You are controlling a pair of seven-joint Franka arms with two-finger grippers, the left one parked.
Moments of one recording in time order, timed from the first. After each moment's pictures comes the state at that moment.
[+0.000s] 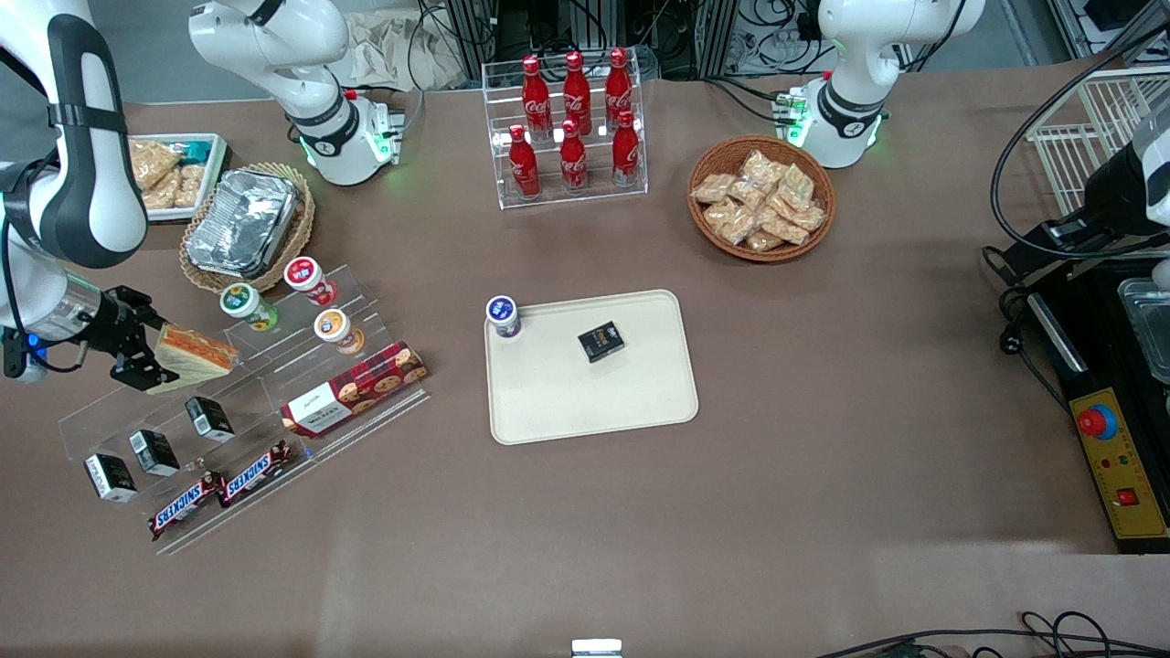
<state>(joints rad) -0.01 0.06 -0.26 -2.11 0.06 2.16 0.98</state>
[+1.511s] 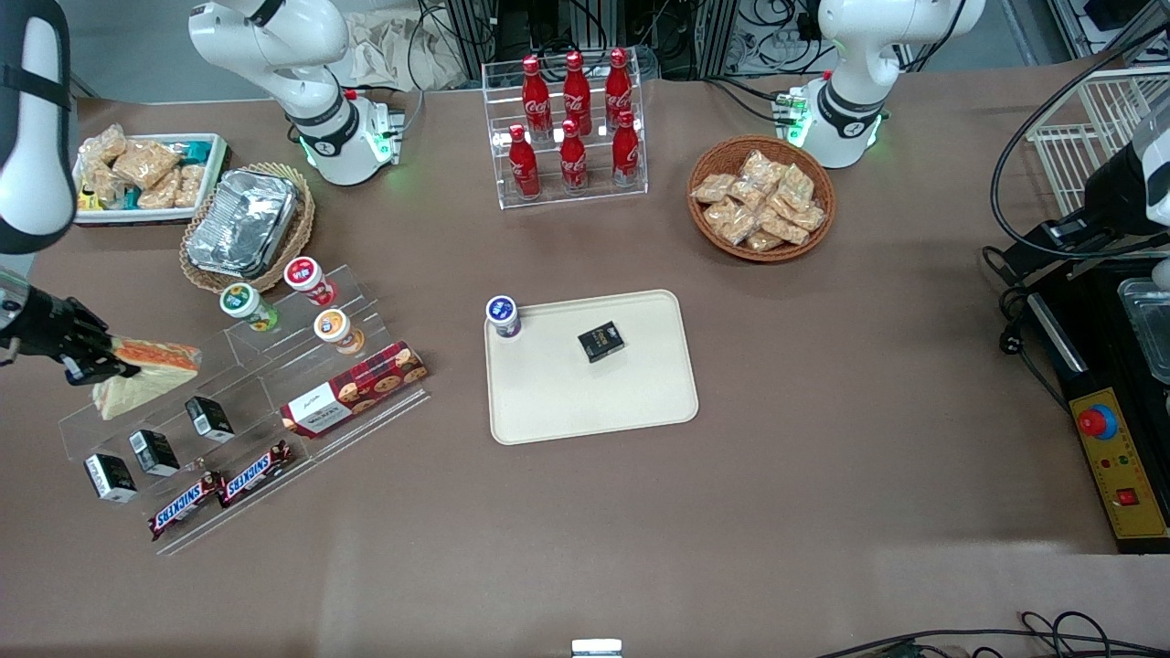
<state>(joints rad) -0.01 0.06 -0.26 -1.84 0.12 1.93 0.65</state>
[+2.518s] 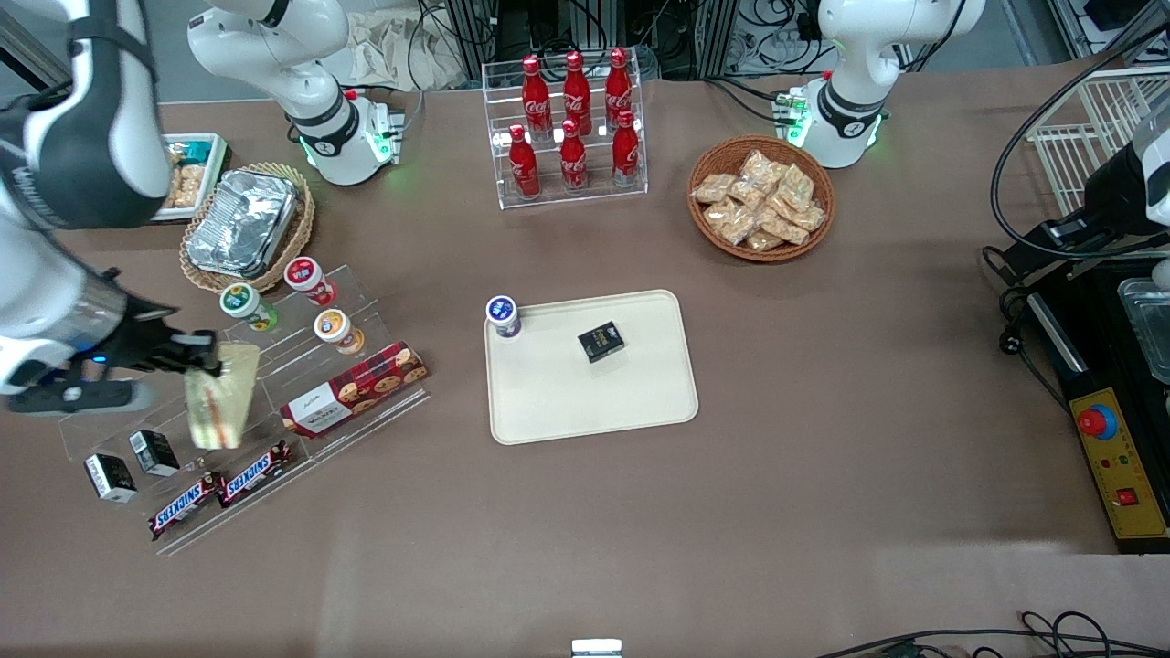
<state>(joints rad) 0.31 0.16 -0.23 -1.59 0.04 1.74 -0.13</state>
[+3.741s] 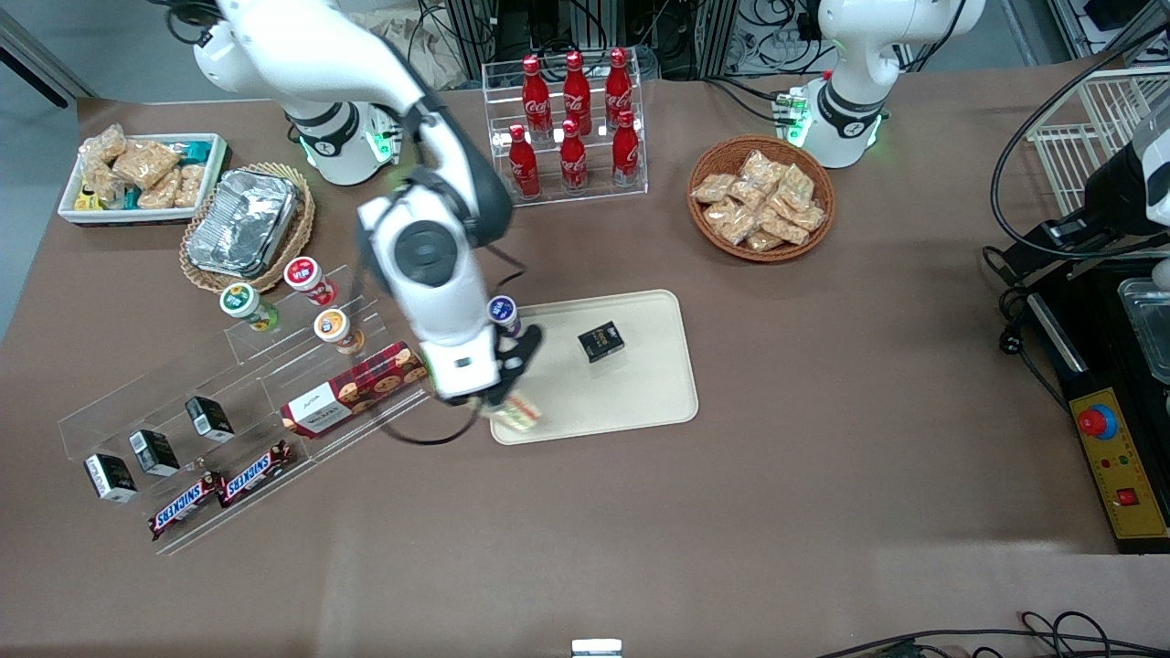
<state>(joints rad) 0.80 0.49 -0.23 -1.59 0.01 2.12 -0.49</state>
